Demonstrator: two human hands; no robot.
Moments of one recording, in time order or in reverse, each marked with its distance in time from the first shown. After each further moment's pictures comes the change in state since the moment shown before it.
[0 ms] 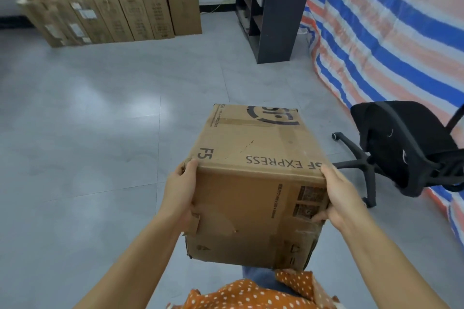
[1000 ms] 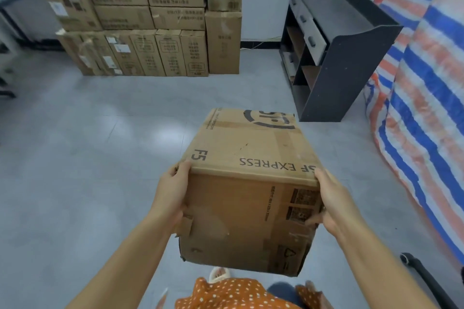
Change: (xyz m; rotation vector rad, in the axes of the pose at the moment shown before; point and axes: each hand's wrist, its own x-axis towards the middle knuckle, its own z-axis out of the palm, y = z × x) left_hand 0.464 0.313 0.097 -0.072 0.174 0.066; right_hand 0.360 -0.361 0.345 -0.124 -0.193 -0.109
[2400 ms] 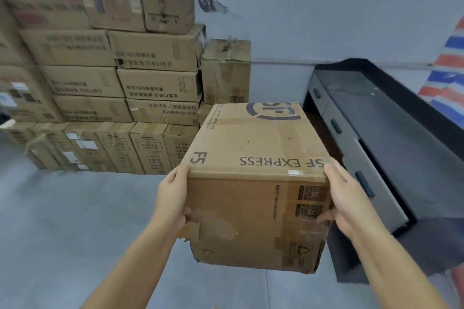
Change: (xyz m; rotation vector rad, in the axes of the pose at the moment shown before) left_hand 0.673 0.403 0.342 -0.143 0.016 0.115; right_hand 0.623 -0.538 0.282 -0.089 -0.080 -0.355
